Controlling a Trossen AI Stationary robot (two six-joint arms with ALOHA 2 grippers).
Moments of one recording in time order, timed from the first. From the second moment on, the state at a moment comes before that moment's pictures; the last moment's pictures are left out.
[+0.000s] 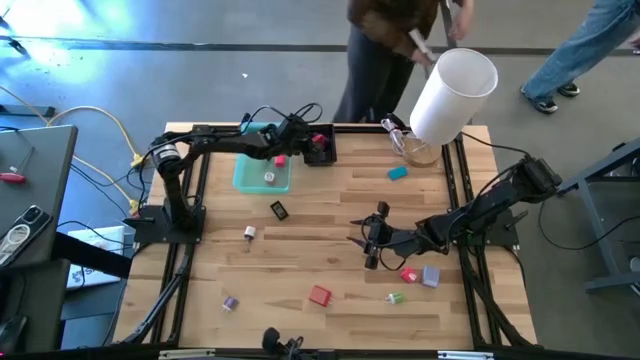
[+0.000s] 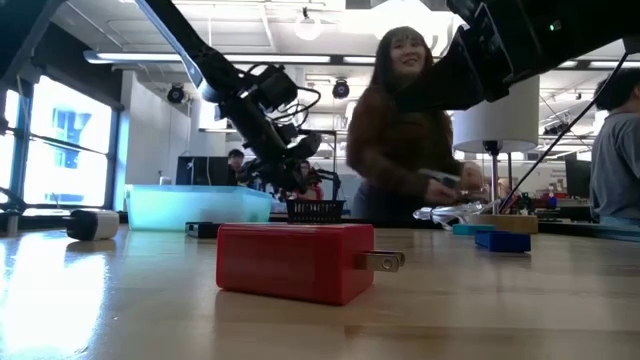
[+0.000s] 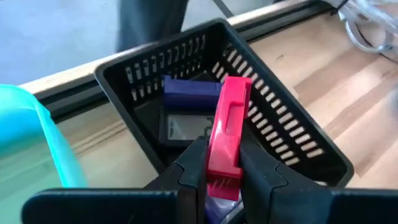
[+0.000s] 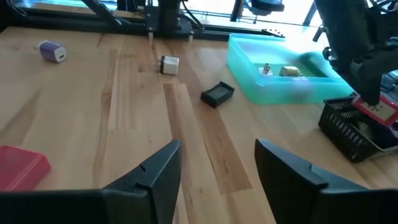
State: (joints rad) left arm 0.54 1.82 1.12 0.04 -0.16 -0.48; right arm 0.40 1.45 0.58 0.44 0.65 0.14
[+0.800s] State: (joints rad) left arm 0.54 1.82 1.12 0.07 -0.07 -0.42; right arm 0.39 1.45 0.58 0.45 0.65 0.08
